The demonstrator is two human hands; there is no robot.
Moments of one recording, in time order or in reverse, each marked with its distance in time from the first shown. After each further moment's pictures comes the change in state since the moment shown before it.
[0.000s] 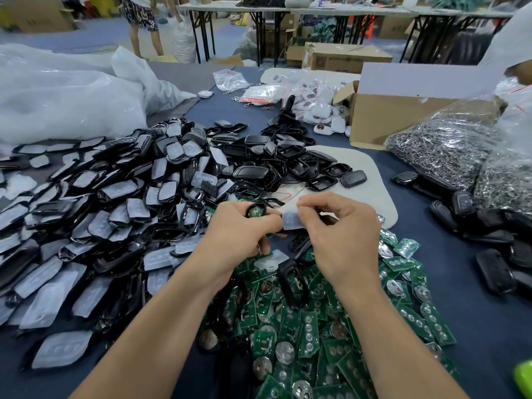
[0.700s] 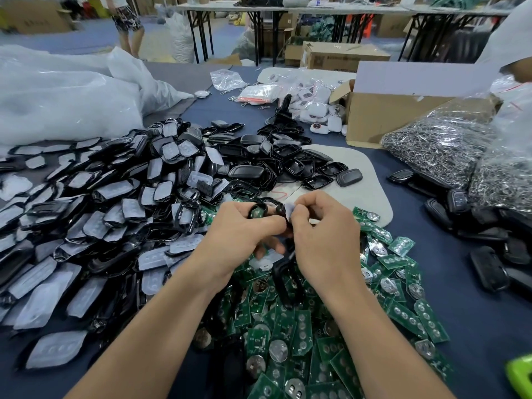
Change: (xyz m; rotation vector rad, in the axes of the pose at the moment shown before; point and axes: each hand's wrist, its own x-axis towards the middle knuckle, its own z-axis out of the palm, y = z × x) left_hand -0.004 0.000 0.007 -0.043 -0.138 0.109; right_hand -0.005 0.005 0.010 -0.061 -0.031 0.043
